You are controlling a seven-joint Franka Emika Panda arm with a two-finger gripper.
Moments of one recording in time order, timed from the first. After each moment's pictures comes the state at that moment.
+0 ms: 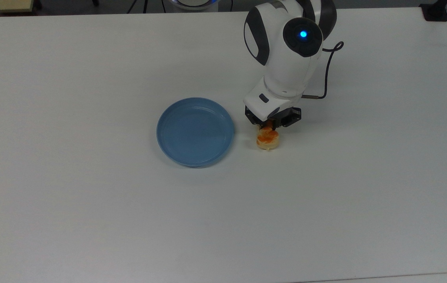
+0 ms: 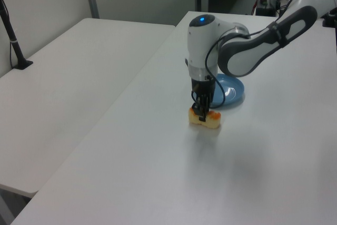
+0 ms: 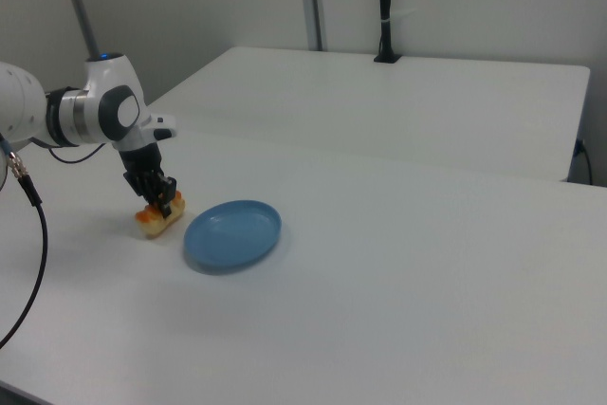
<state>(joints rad) 0.34 0.50 0.03 -1.63 -0.08 2.13 0.45</state>
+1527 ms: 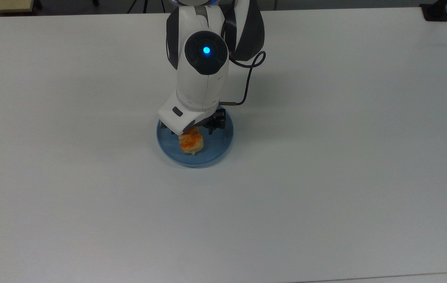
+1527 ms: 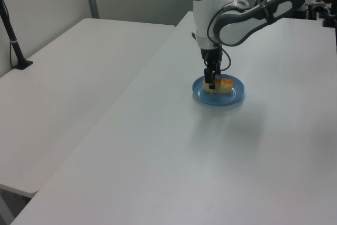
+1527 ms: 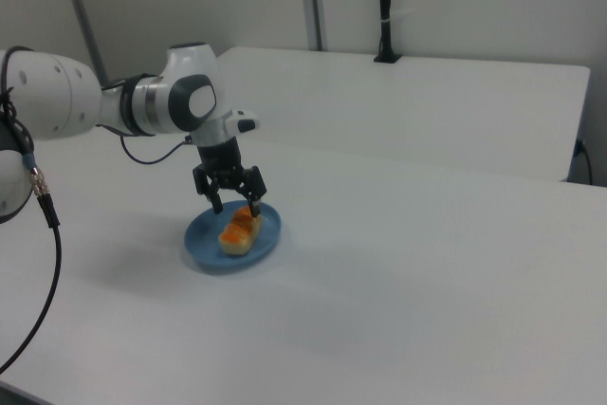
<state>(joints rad) 0.11 0.50 -0.01 -1.57 -0.15 2.00 0.09</state>
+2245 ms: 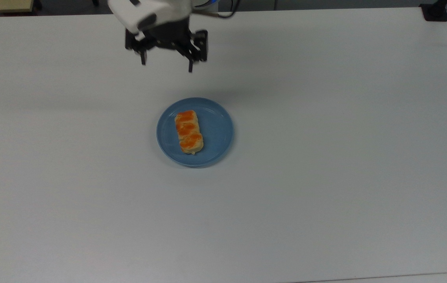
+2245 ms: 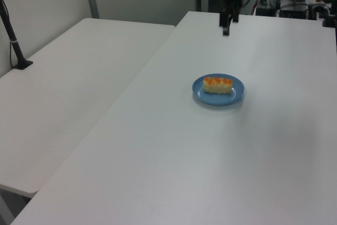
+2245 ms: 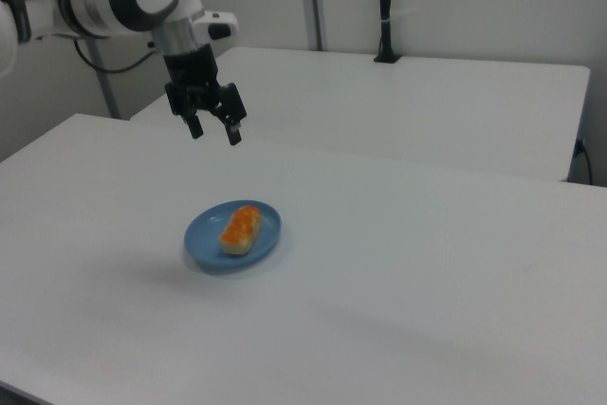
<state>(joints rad) 0.05 0.16 -0.01 -1.54 -0.12 1.72 0.14</state>
